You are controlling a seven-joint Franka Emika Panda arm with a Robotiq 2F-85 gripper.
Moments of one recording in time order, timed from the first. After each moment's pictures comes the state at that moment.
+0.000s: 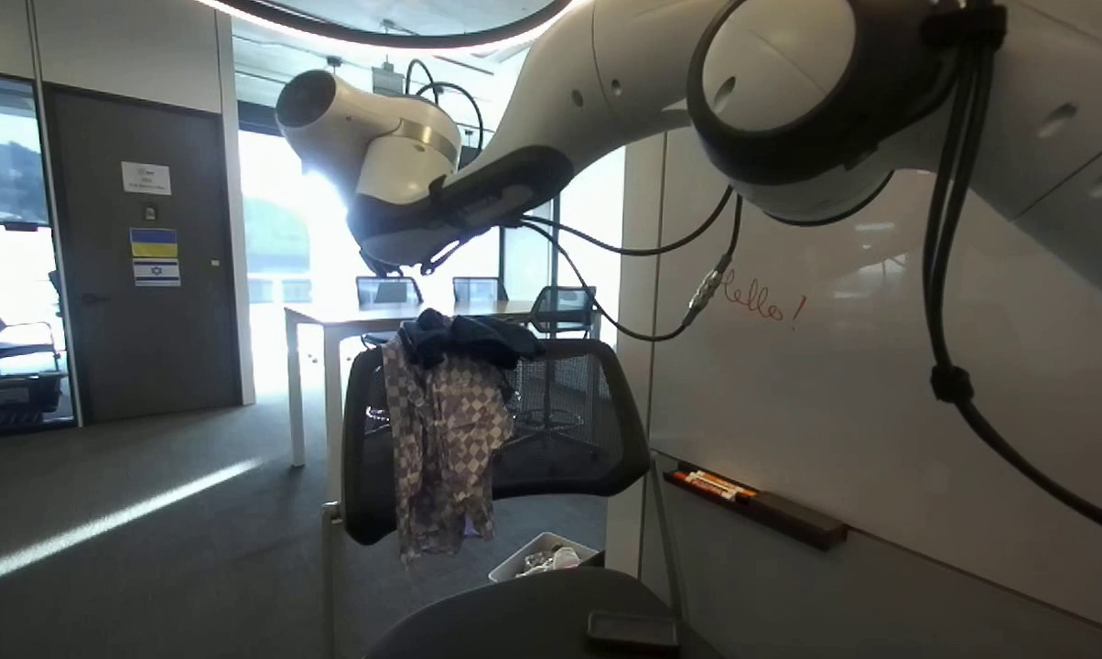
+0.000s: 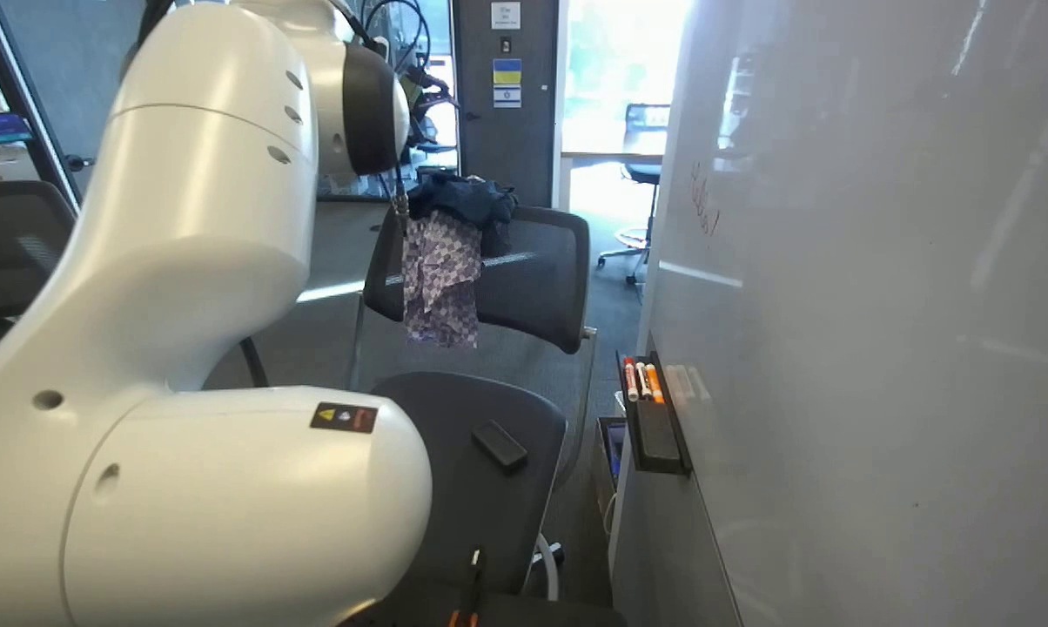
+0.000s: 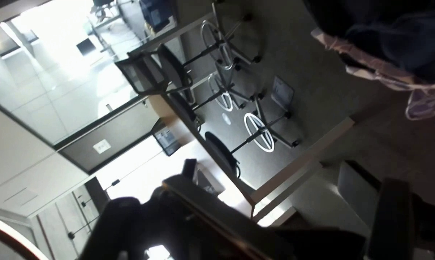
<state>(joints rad) 0.27 0.80 0.12 -0.90 -1.27 2.11 0.42</state>
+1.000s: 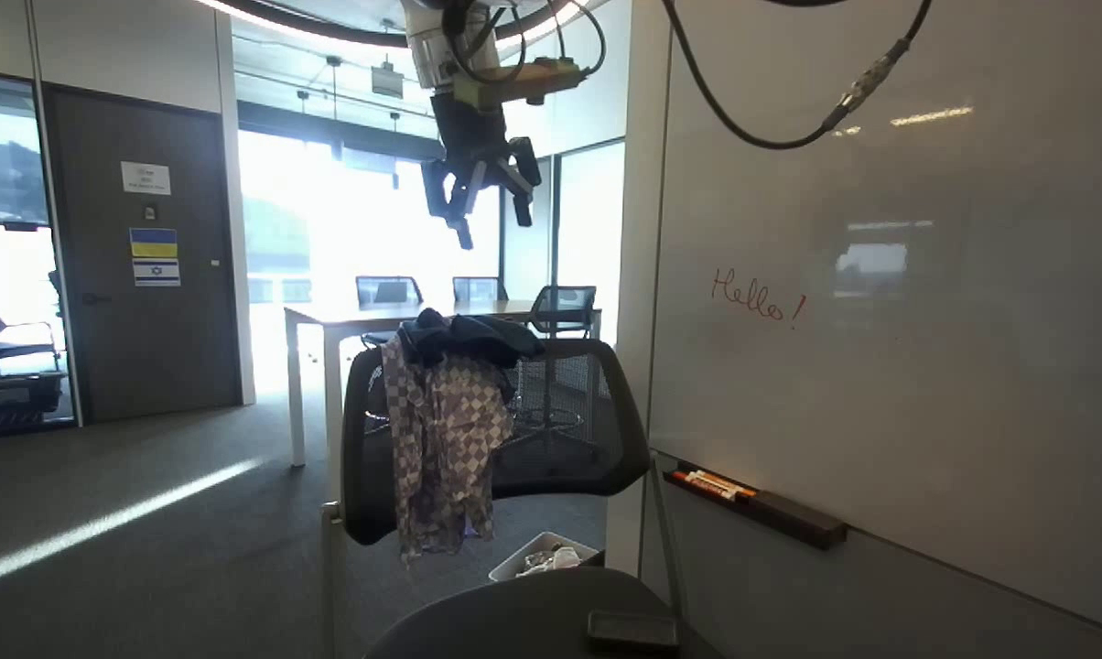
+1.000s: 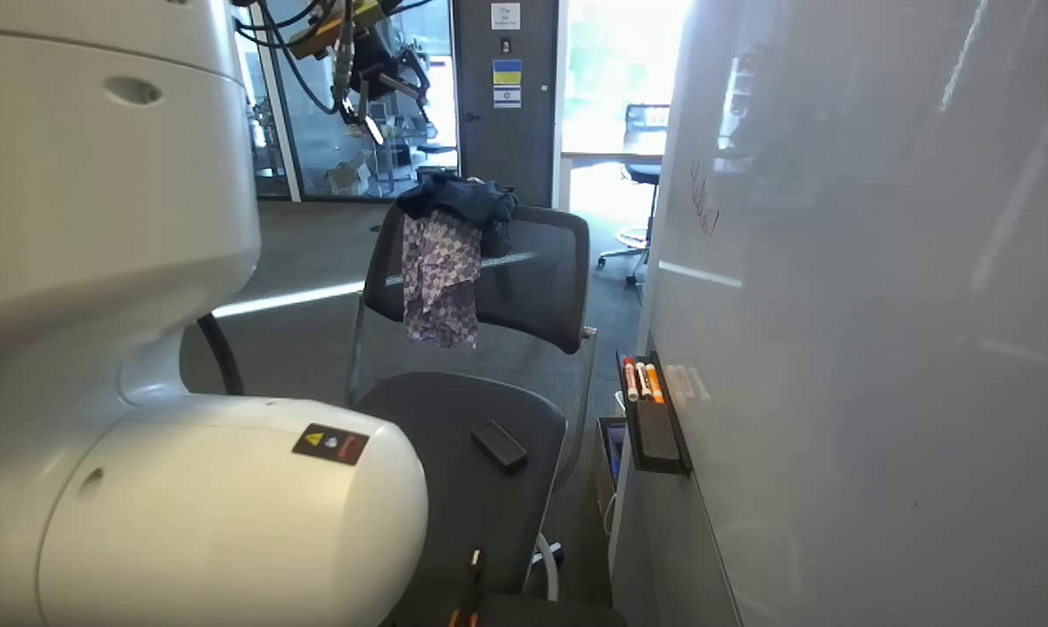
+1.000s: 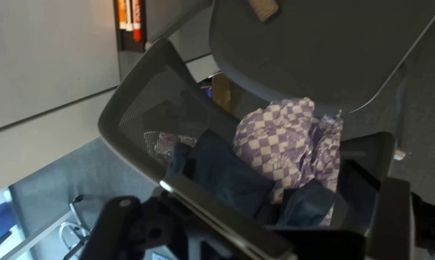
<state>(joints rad) 0.09 0.19 0.29 -1.46 -0.47 1.66 0.27</state>
